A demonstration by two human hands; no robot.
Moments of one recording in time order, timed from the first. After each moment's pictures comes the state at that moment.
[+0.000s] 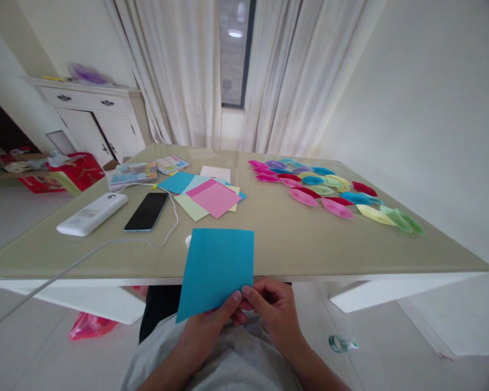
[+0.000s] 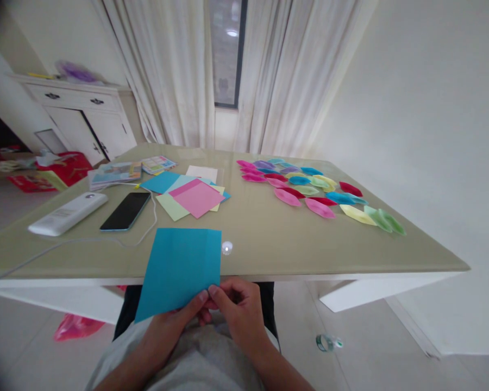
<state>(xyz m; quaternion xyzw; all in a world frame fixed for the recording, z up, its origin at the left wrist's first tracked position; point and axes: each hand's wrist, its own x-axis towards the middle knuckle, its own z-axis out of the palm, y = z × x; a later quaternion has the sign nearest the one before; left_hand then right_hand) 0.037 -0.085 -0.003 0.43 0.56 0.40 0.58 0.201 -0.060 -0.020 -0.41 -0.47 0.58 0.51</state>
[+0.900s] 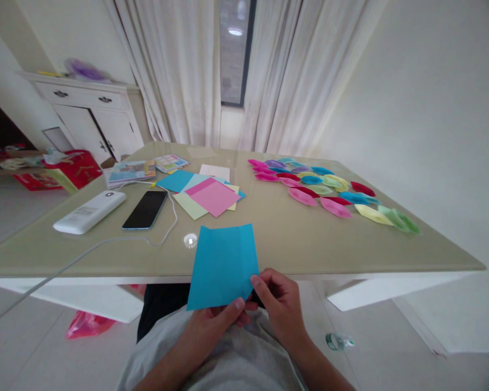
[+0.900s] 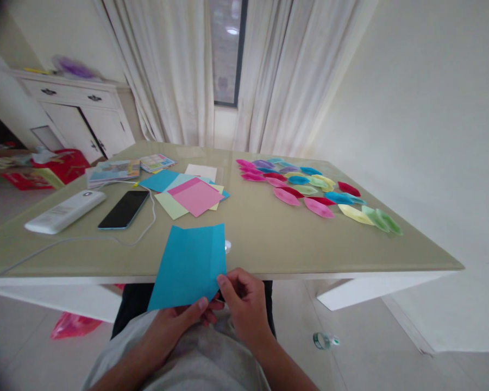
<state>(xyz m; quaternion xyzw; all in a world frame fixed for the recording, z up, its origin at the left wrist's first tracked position) 0.046 -0.089 -0.009 0.40 0.50 0.44 0.63 0.215 -0.056 -0.007 -0.47 -0.54 0.47 0.52</state>
